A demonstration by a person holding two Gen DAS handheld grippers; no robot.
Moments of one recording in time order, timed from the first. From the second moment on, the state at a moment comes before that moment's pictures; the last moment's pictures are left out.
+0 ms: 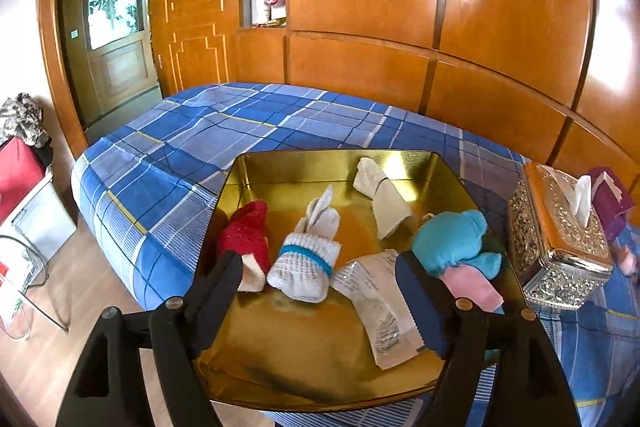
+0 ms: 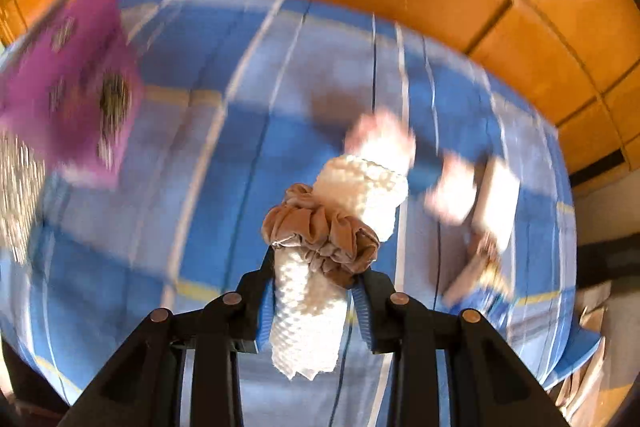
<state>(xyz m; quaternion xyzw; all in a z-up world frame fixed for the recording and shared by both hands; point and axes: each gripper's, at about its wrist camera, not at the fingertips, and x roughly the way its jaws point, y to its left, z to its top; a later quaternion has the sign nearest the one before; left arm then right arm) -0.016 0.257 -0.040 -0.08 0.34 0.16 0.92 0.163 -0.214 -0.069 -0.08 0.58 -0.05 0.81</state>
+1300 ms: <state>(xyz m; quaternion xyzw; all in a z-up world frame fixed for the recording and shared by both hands) -0.022 0.287 -0.029 -0.08 0.32 0.20 0.92 0.111 0.149 -0.018 -0.16 0.47 0.45 0.75</state>
